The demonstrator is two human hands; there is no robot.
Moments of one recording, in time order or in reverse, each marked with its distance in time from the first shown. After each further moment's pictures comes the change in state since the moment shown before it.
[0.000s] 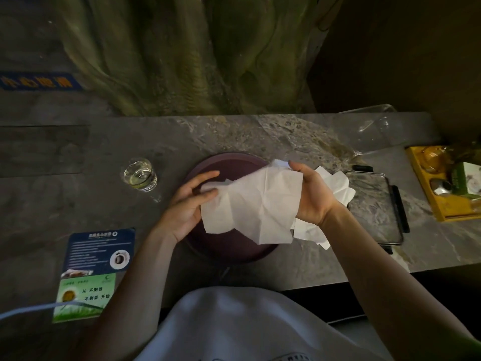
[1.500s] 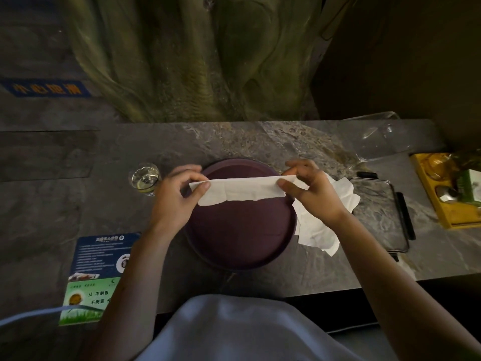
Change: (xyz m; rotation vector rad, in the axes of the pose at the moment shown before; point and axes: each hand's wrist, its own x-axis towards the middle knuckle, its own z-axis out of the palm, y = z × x) left_hand -0.018 0.038 -0.008 0.934 0.289 0.536; right_hand -0.004 -0.002 0.002 -1.051 0.245 -0.623
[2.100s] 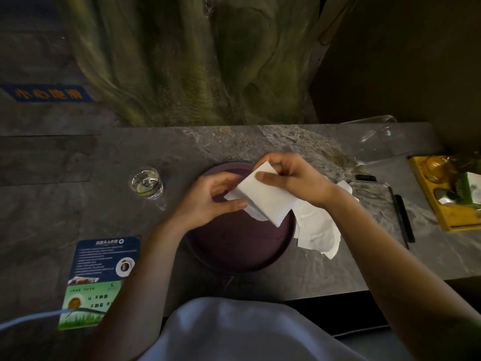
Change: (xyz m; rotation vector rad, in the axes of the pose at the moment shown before) left_hand 0.010 0.033 0.023 -0.322 -0.491 -0.067; right_hand 0.025 -0.054 0.001 0.109 -0.409 -0.077
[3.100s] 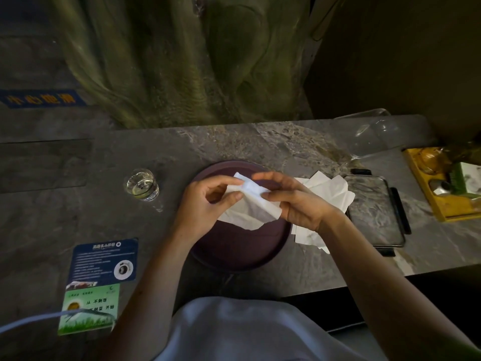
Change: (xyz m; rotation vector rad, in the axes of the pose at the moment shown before) left_hand -0.012 0.003 0.022 0.029 0.246 0.142; right_hand -0.027 0.044 0.018 0.835 -0.015 0.285
